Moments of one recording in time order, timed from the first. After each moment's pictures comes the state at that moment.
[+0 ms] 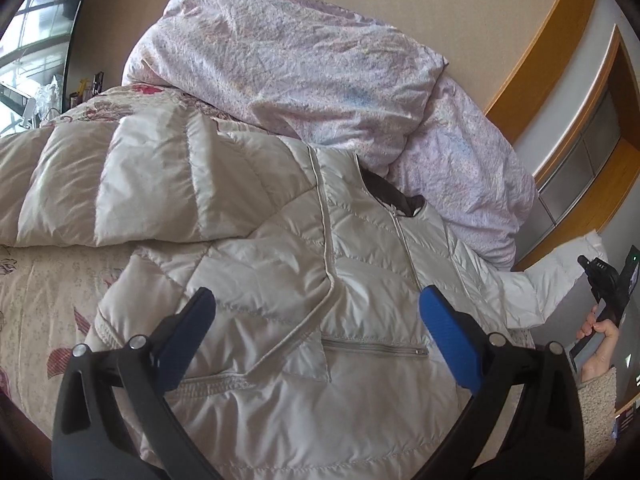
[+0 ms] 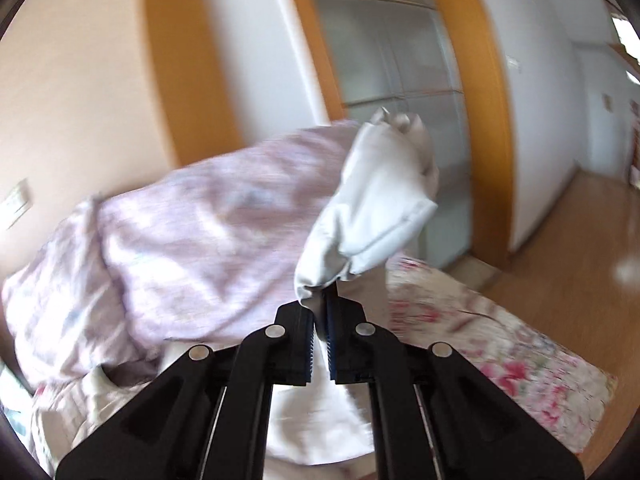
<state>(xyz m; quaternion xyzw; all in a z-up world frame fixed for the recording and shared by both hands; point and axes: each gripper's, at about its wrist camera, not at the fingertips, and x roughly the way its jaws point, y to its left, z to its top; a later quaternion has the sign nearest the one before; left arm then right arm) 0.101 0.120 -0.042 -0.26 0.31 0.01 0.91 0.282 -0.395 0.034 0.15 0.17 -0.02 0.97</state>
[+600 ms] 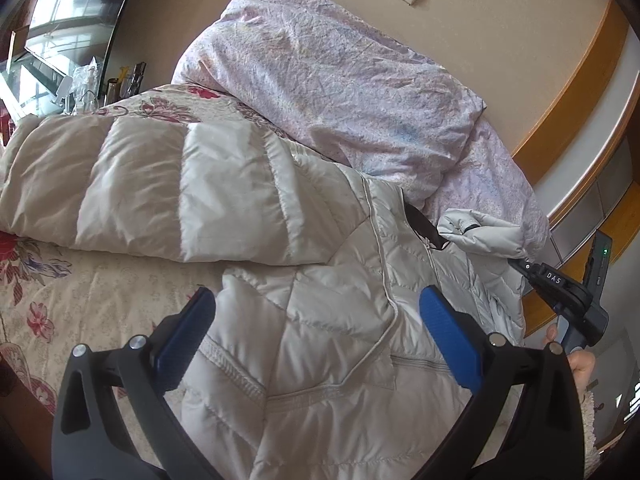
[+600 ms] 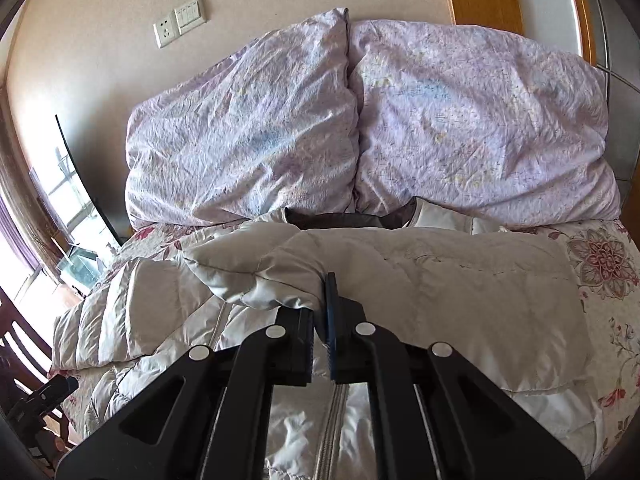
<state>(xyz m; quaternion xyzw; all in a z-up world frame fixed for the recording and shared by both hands) 0.072 0.190 -0.045 -0.30 0.29 0.05 0.90 0.294 -0.166 -0.022 0.04 0.33 0.21 0.92</state>
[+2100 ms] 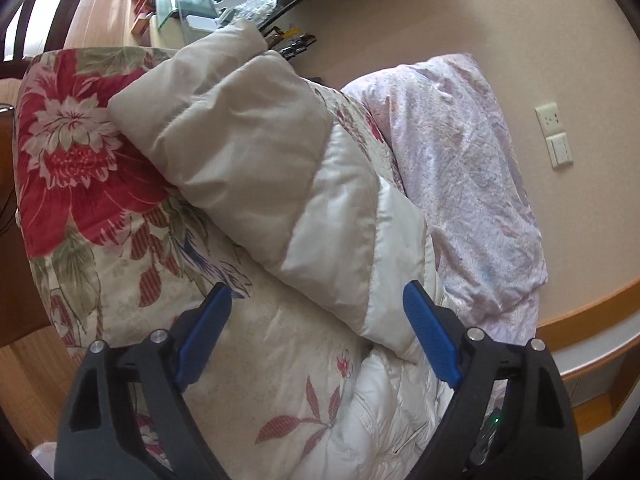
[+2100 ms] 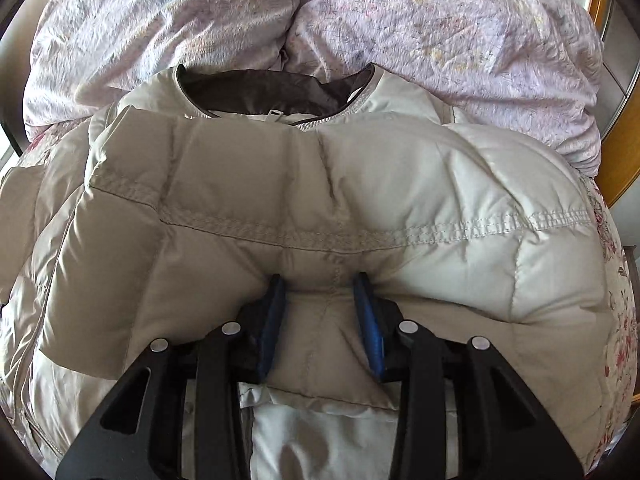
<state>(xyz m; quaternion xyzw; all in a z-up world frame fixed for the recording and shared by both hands) 0.009 0.334 -0.111 -0.57 0.22 0.19 0.77 0.350 -0.144 -0.136 -0.06 0.47 0.08 0.87</state>
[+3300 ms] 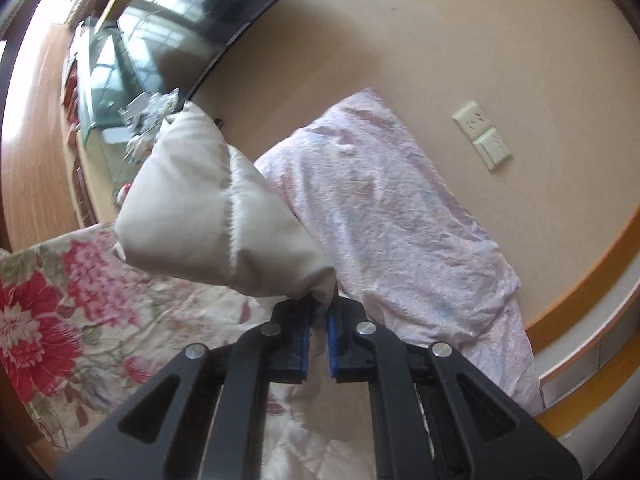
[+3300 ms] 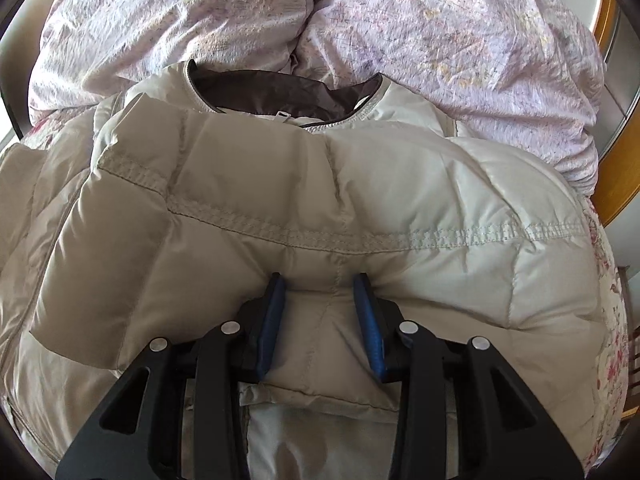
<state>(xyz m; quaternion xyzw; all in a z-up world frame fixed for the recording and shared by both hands) 0.081 0.322 0.028 -0.42 0.14 0.16 0.88 0.342 -0.127 -0.136 -0.12 0.45 0.07 0.88</state>
